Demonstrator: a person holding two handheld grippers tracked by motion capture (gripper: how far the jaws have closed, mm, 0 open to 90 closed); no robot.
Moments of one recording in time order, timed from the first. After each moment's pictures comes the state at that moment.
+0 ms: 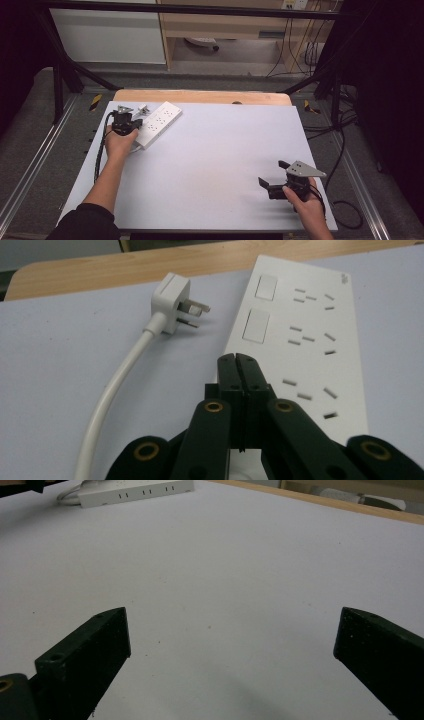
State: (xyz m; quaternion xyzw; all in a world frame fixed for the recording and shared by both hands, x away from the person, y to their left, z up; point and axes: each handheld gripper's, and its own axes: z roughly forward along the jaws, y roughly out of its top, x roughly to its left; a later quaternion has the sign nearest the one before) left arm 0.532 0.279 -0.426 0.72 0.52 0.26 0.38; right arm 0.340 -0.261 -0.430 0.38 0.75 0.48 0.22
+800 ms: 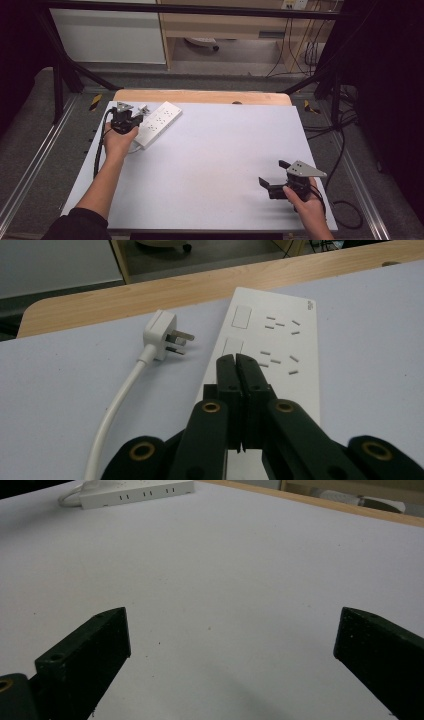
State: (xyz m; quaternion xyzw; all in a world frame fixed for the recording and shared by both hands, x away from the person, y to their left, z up) left arm 0.521 0.272 -0.405 0.72 0.50 0.27 0.39; right arm 0.339 -0.262 -0.429 0.38 0.76 0.49 0.22
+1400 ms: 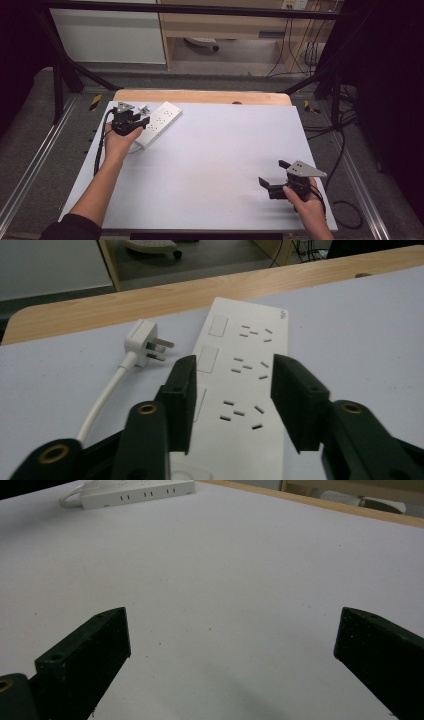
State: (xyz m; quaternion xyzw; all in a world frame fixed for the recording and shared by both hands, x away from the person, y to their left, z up) left arm 0.507 0.261 -0.394 0.72 0.50 0.26 0.41; right arm 0.339 -0.262 -0.428 0.38 0.76 0.49 0.22
